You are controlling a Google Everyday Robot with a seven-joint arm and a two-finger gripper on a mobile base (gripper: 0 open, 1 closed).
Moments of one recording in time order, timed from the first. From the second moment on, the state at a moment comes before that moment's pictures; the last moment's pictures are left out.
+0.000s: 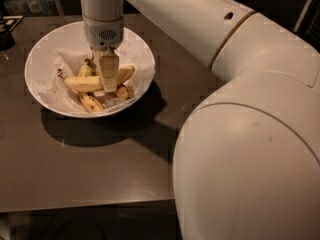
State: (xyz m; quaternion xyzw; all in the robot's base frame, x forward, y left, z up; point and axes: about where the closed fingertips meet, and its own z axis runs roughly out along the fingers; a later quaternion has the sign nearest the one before) arm 0.593 0.122 0.897 -0.82 0.57 0.04 0.07
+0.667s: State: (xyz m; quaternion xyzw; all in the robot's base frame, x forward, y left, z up) arm 0.591 0.126 0.878 -0.82 0.57 0.06 0.05
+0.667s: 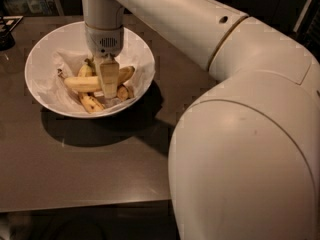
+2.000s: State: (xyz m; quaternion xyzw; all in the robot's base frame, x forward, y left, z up) arm 0.583 0.117 0.894 -0.82 0.57 0.05 0.09
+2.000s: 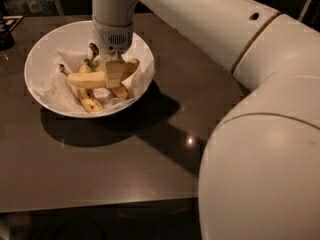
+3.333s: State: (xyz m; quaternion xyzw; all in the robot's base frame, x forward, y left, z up) arm 0.463 0.053 0.969 -0.79 0.58 0.06 0.19
